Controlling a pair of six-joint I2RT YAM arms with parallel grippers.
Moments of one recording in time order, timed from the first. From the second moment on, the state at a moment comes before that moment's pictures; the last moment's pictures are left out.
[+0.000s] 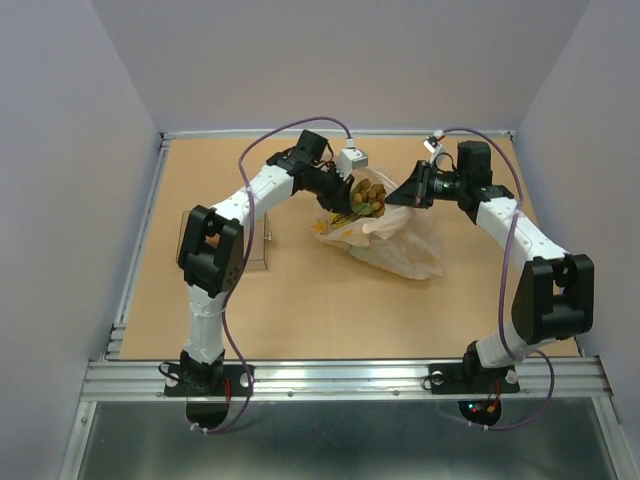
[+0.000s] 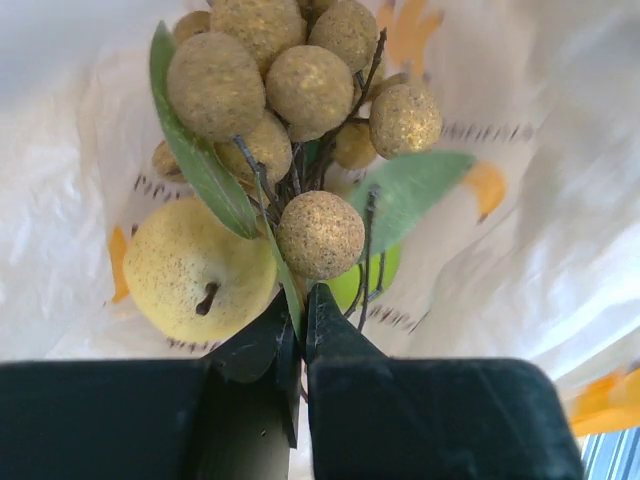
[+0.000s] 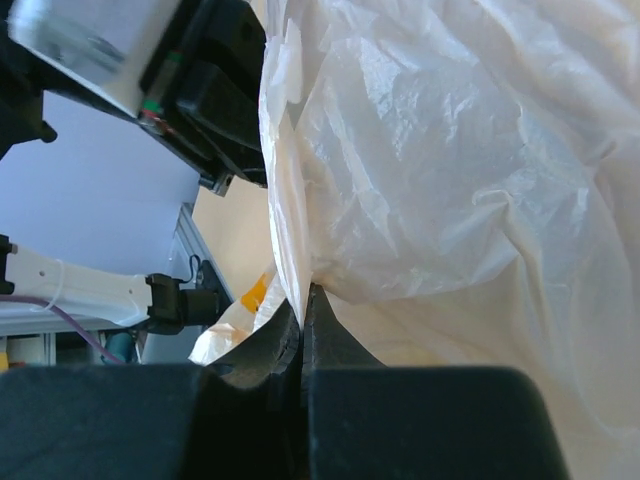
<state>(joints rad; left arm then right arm) -0.52 2.05 1.76 -0.64 0.69 0.31 0.11 1.54 1.16 -0.18 -0.95 0.49</state>
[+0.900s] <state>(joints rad) -0.22 1.58 1.59 -0.56 0.57 0.23 0.11 1.60 1.13 -0.21 -0.89 0.40</state>
